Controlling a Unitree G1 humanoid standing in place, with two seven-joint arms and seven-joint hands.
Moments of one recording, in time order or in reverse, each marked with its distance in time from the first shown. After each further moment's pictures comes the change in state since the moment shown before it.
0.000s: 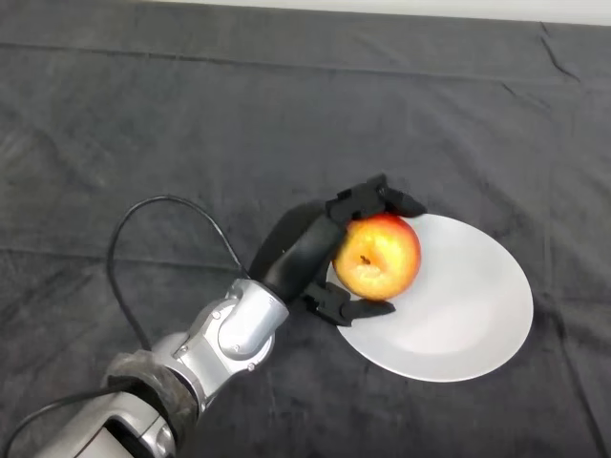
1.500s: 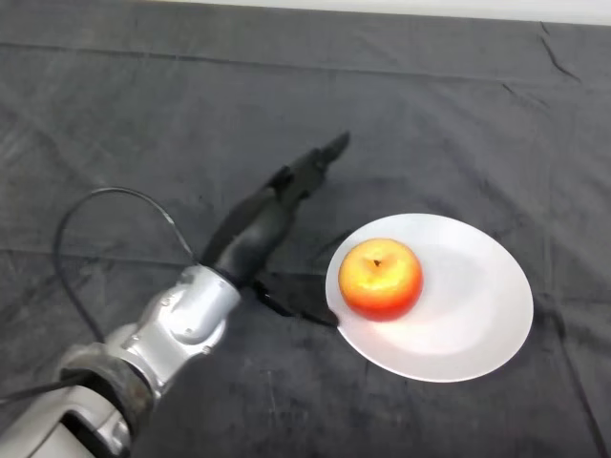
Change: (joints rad) left arm 0.012 0.182 0.124 -0.021 -0.108 -0.064 -0.032; right arm -0.001 0.000 0.000 0.001 0.000 -0.001 0.000
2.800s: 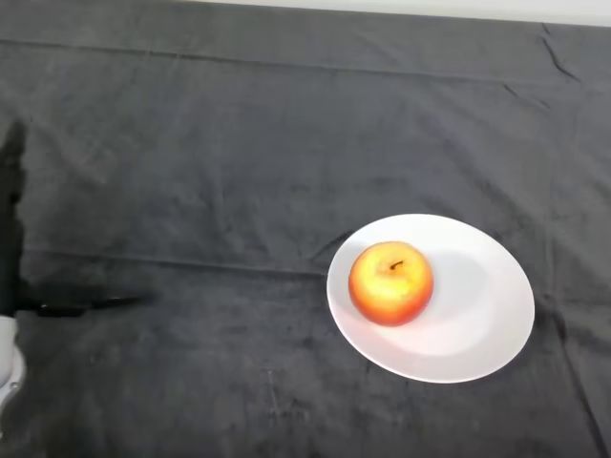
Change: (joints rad) left arm 0.240 0.212 0.450 0.067 -0.148 0.029 0.070; right arm 0.001 0.001 0.002 0.003 -0.001 0.001 0.000
